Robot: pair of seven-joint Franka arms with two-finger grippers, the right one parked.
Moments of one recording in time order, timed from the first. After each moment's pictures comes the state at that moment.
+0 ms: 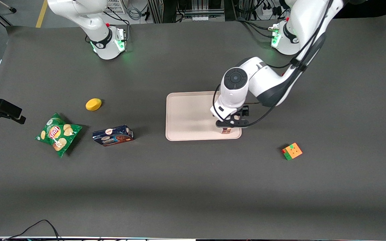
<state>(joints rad) -0.05 0.48 -0.68 -1.82 0.39 2.11 -0.84</state>
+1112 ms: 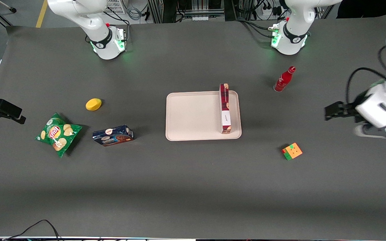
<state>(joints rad) 0.09 0.18 -0.18 -1.48 0.01 1.62 -0.01</state>
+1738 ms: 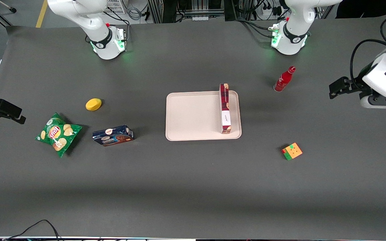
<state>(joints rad) 0.07 -0.05 -0.15 -1.72 -0.01 1.63 -0.04</state>
